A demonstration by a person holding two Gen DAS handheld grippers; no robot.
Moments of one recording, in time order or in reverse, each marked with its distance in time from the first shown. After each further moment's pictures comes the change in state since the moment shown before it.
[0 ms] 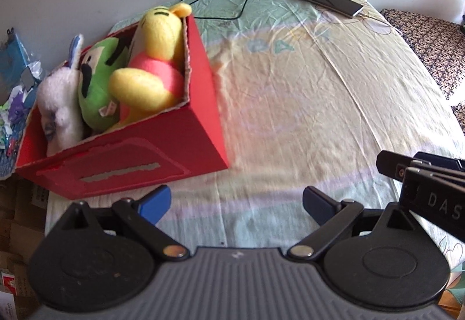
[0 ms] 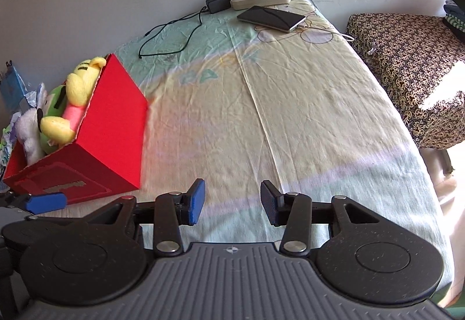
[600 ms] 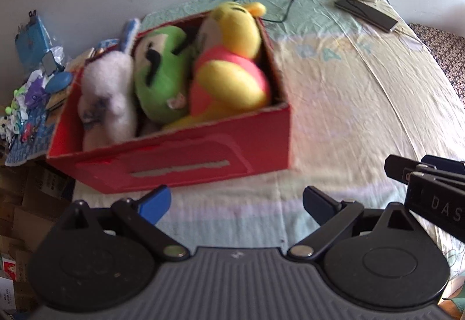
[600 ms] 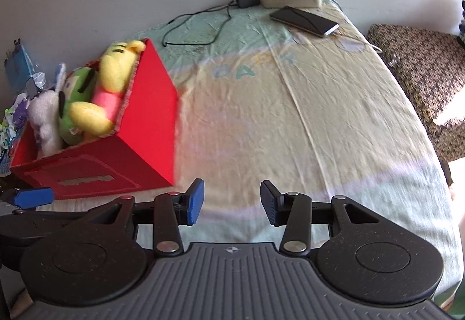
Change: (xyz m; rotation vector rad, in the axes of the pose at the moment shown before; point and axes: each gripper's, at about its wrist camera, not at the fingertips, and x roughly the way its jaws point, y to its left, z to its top) left arm -0.010 0.076 0.002 -0.063 -0.008 0.037; right arm 0.001 0.077 0.010 -0.078 0.003 0.004
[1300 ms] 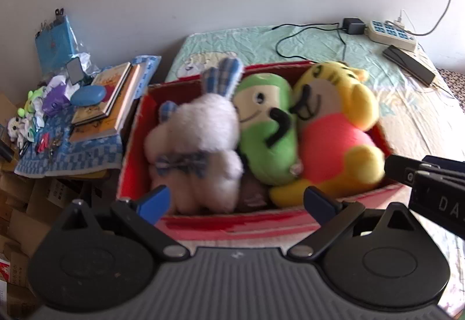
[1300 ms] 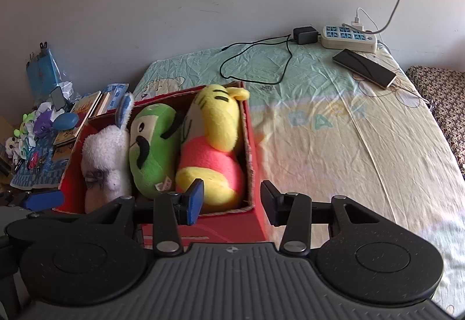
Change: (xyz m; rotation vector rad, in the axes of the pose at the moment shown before) left arm 0.005 0.116 0.038 -0.083 -0.084 0.008; right arm 0.011 0.118 0.045 -0.064 -0.064 0.026
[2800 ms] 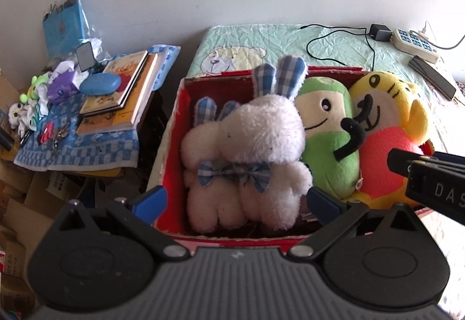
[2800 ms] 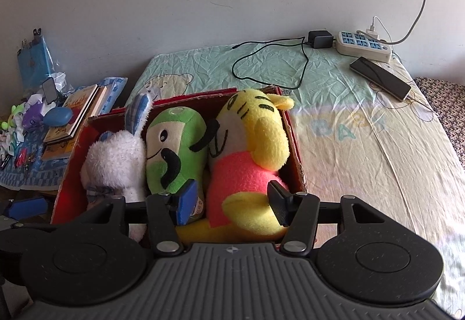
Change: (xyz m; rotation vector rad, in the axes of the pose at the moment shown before) left arm 0.029 0.059 0.008 -0.050 0.019 -0.014; right arm 0.031 0.050 0.010 -0.040 0.004 -0.057
